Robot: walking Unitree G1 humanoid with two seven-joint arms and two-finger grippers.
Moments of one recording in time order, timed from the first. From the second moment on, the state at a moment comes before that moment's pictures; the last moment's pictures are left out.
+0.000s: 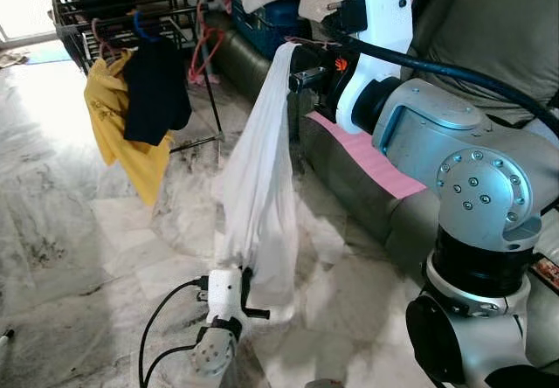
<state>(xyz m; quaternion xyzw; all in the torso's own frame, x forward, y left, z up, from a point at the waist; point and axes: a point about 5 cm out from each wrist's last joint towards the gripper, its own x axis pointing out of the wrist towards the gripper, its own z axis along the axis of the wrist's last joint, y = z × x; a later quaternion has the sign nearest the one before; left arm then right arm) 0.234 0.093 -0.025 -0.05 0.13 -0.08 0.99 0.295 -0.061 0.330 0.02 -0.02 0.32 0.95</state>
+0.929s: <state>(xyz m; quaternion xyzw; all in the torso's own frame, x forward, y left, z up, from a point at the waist) 0.132 0.123 -0.088 -0.04 0.33 -0.06 0.94 0.307 -0.140 0.100 0.00 0.10 0.06 0.99</state>
